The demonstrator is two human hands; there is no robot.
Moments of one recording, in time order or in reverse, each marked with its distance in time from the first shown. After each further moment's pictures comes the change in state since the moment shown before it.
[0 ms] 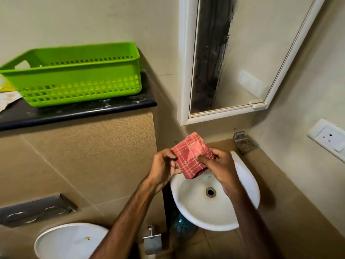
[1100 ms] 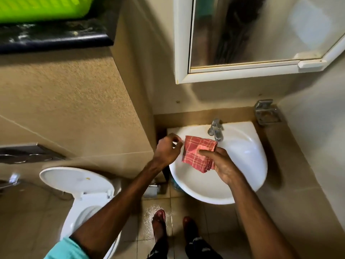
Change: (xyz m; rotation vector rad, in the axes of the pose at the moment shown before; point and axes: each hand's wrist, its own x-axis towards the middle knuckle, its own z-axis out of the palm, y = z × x) left_hand 0.112 -0.147 -0.045 1.125 0.426 0.066; right_hand 0.087 0.175 -0.046 0.157 -0.384 0.517
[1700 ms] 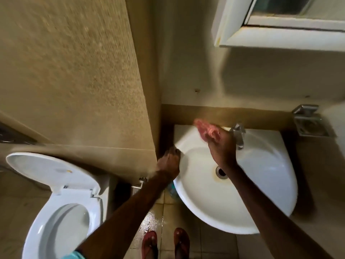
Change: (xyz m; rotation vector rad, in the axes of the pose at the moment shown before) left_hand 0.048 -0.132 0.100 0.593 -0.218 -0.078; right_hand 0.137 0.026 0.027 -0.691 0.256 -0.677
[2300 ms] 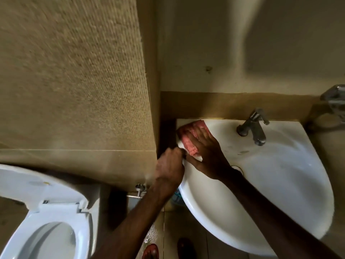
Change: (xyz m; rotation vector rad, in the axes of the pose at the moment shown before) left_hand 0.013 -0.013 0.017 -0.246 0.243 -0.053; right_hand -0.004 0.100 0.089 -0.615 -0.316 -0.462
